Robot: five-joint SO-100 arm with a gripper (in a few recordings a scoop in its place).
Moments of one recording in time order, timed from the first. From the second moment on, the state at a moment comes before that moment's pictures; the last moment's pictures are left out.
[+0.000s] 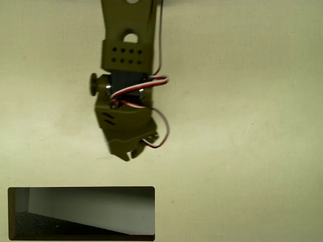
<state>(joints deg) 0.4 89.7 90.1 52.6 -100.2</state>
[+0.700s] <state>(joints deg) -2.5 73.7 88.8 58.7 -71.1</state>
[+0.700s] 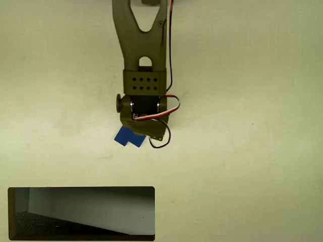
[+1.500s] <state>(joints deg) 1.8 61.8 75.8 76.7 -69.5</state>
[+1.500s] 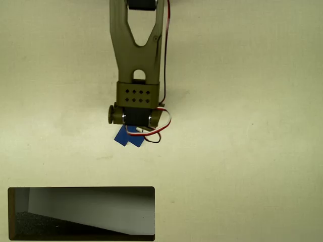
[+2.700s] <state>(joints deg) 9.1 30.2 37.3 45.2 -73.0</state>
